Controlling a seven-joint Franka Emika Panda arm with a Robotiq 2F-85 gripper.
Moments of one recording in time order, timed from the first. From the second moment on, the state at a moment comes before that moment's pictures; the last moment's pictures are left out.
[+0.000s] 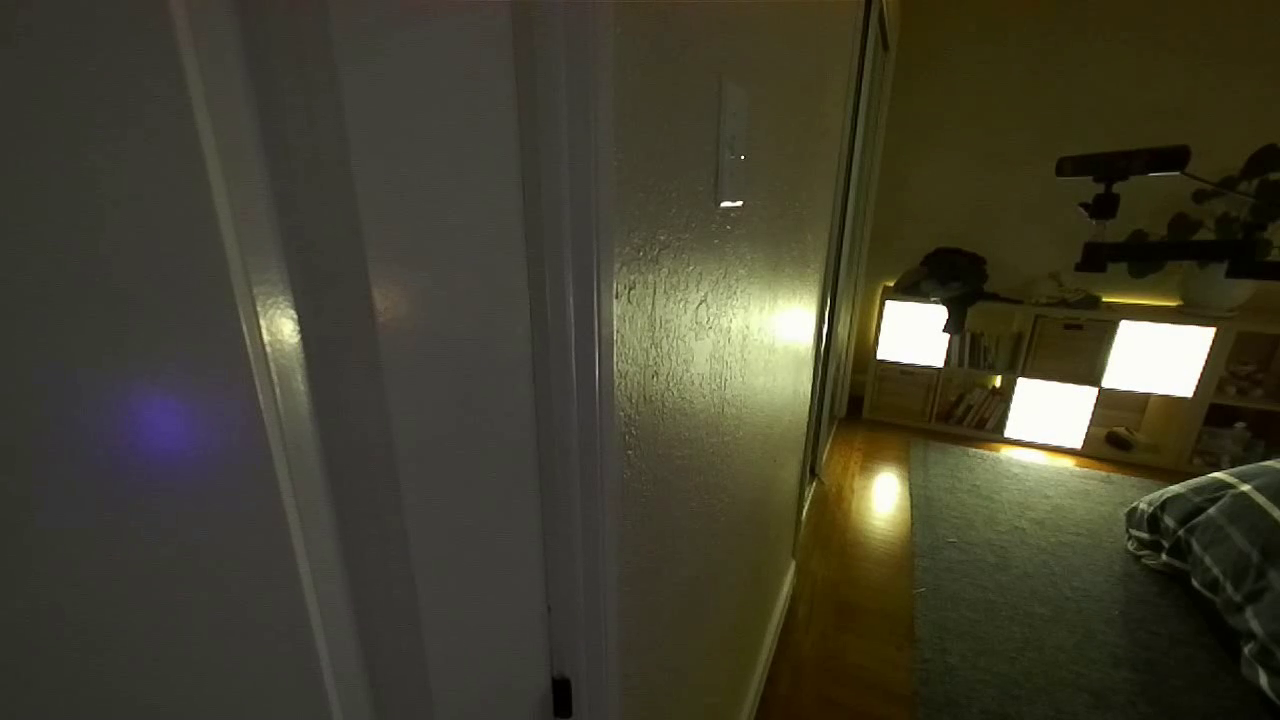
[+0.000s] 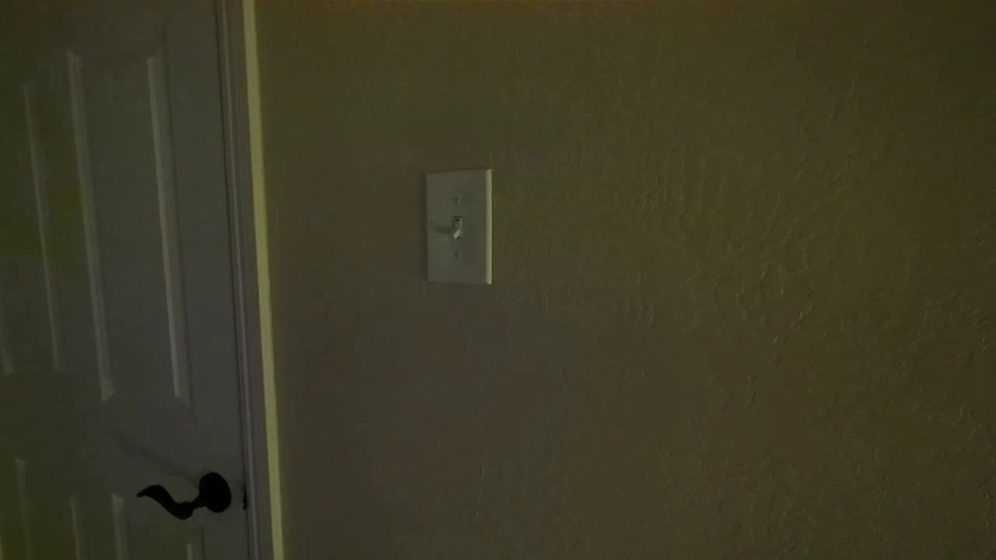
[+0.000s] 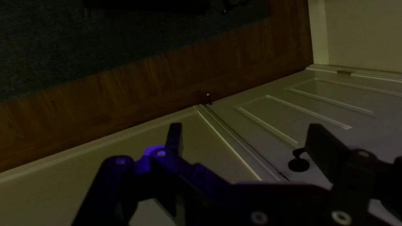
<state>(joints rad) 0.00 -0.66 -0.16 -2.35 0.14 1.60 -0.15</state>
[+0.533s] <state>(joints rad) 0.00 -0.64 -0.13 -2.36 0.14 1.63 -0.15</state>
